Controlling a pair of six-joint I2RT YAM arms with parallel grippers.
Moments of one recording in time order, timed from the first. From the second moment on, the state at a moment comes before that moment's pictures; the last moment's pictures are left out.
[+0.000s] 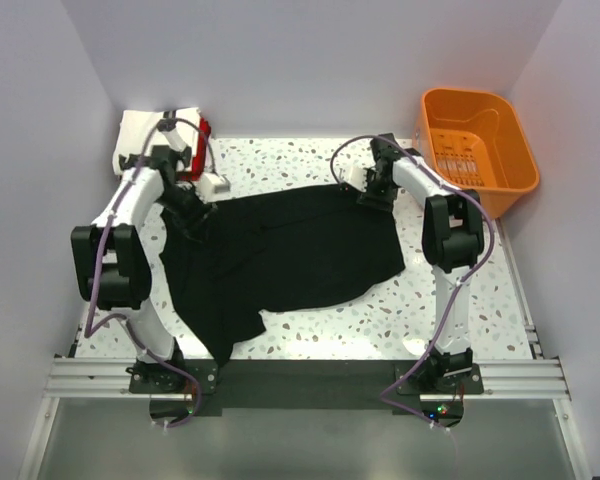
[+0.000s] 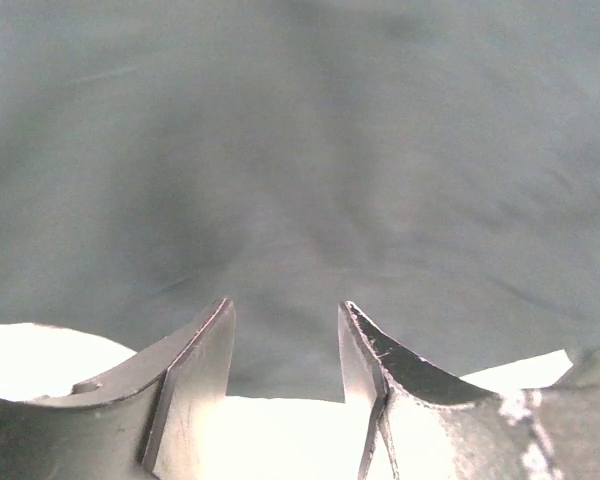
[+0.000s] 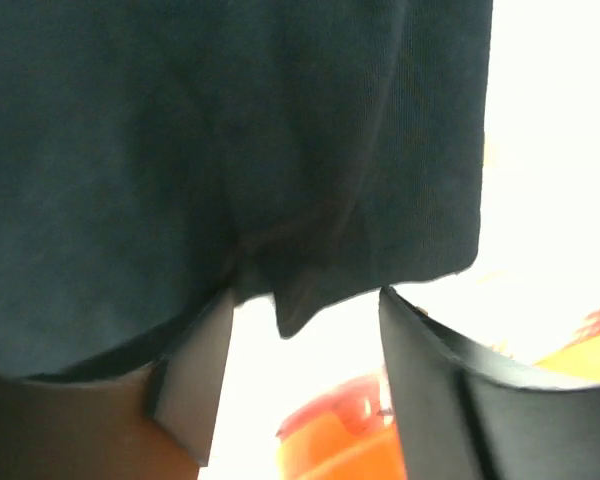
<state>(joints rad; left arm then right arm) -0.01 1.79 1.42 -1.13 0.44 0.90 0.22 2.23 1.79 -0.78 0.02 -1.14</state>
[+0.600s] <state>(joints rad) 0.07 1.90 1.49 -0.94 0.49 0.67 0.21 2.21 2.05 -1.03 -0.06 -1.06</state>
